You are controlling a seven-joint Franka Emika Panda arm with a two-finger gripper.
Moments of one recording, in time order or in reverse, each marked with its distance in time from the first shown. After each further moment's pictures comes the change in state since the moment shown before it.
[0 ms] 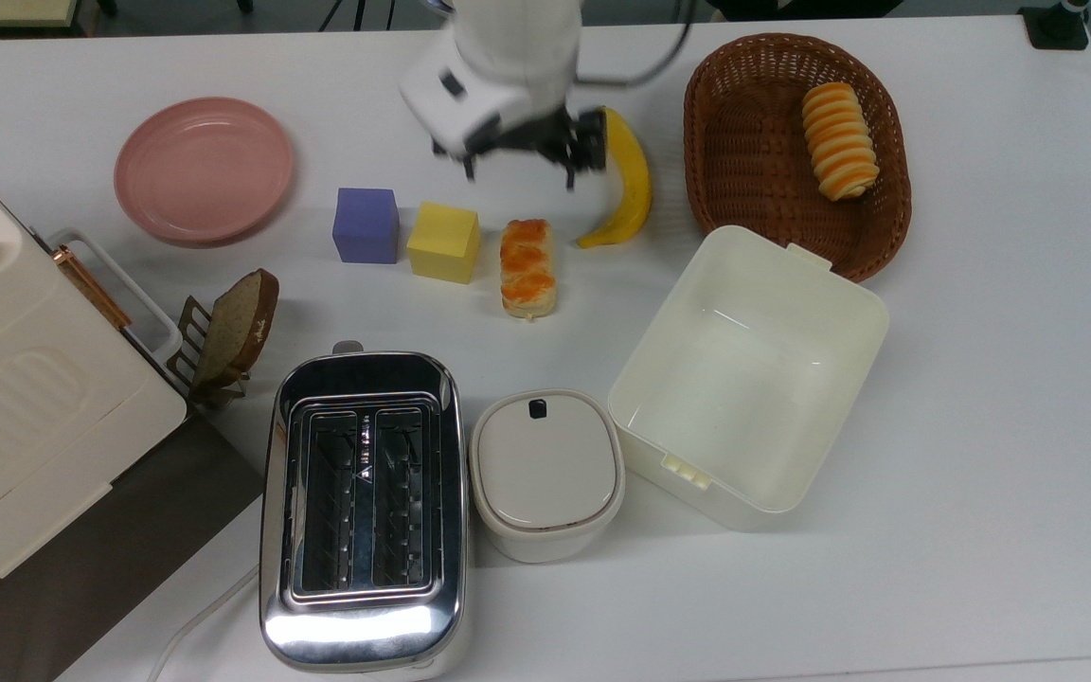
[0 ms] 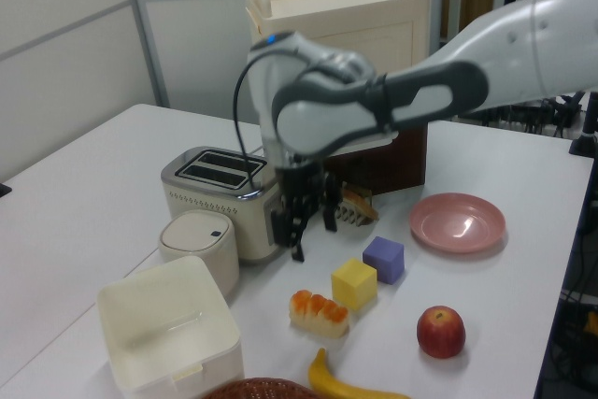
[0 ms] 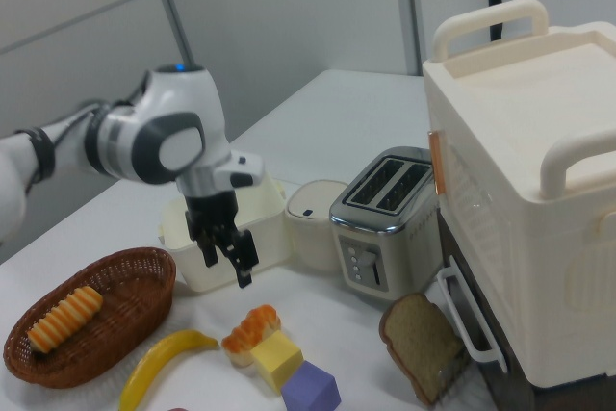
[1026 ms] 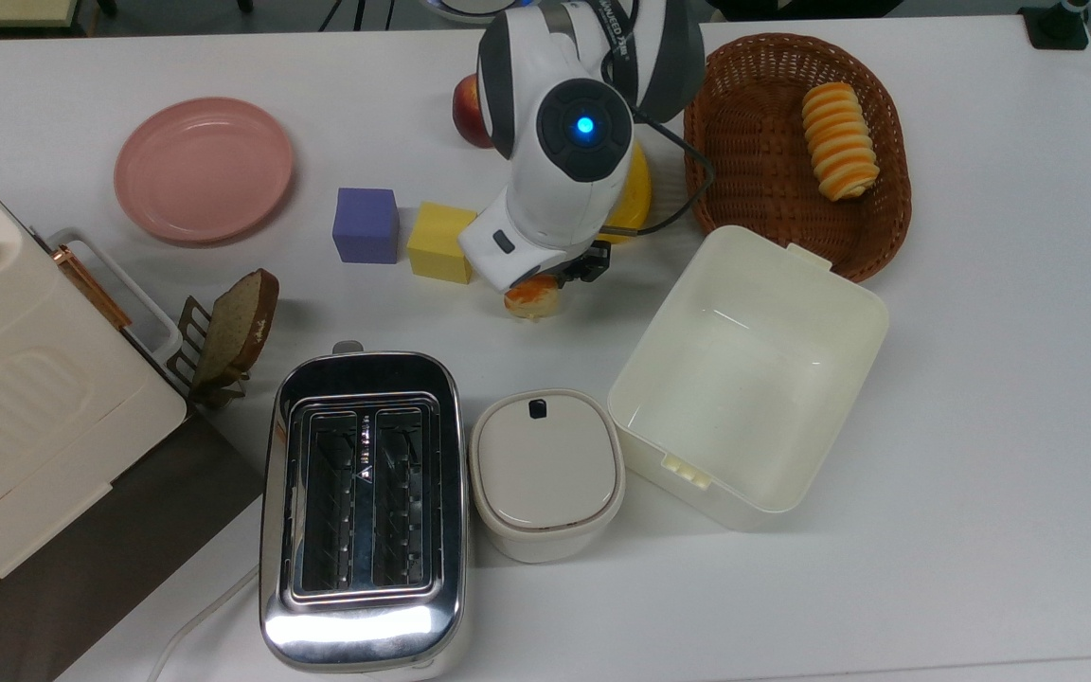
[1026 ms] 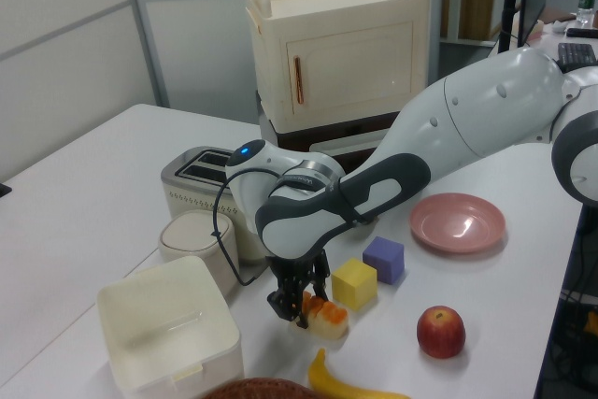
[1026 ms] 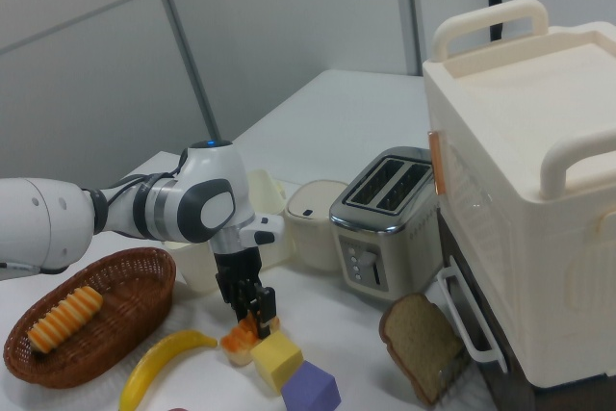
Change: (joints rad) arm 0.046 0.224 -0.001 -0.035 -0.106 0.177 0.082
